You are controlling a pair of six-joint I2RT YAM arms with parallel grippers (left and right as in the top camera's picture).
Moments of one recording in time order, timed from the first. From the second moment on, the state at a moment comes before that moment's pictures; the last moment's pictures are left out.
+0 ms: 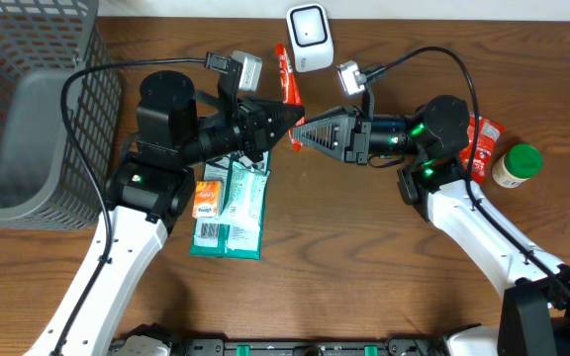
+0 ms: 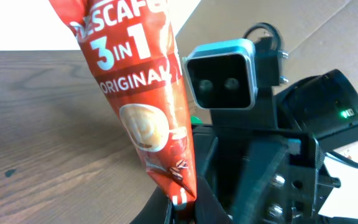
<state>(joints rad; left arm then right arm) -0.30 1.28 1.10 -0.10 0.81 -0.46 0.32 1.55 0.92 0.87 -1.23 1.12</state>
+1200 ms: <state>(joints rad) -0.40 1.88 2.32 -1.38 0.16 -0.13 0.33 1.55 0.92 -0.49 -0.46 0.44</state>
